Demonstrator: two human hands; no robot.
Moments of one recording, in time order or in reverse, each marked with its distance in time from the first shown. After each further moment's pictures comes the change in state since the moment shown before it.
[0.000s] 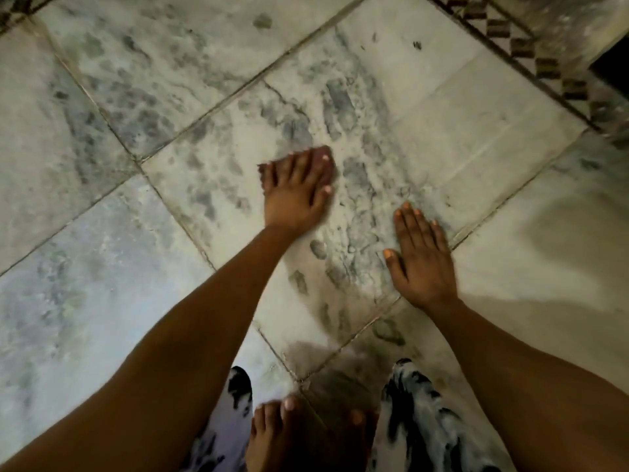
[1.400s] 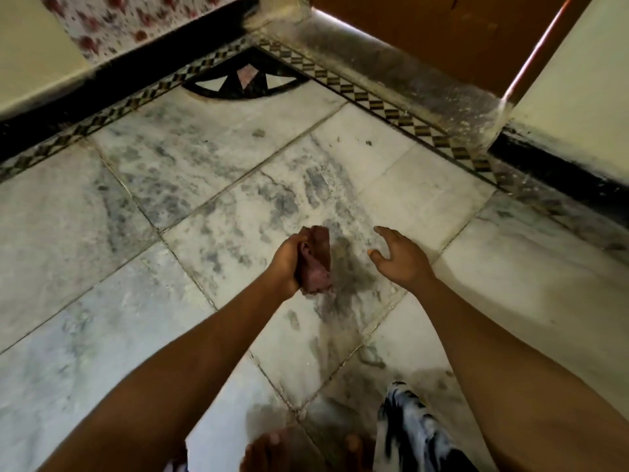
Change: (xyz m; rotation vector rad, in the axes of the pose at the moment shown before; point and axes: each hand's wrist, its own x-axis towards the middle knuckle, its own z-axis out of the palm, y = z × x) left_hand -0.052 0.057 -0.091 -1.961 -0.295 -0.860; right_hand 0.033 -0.004 -0.094 0.428 -0.063 0.169
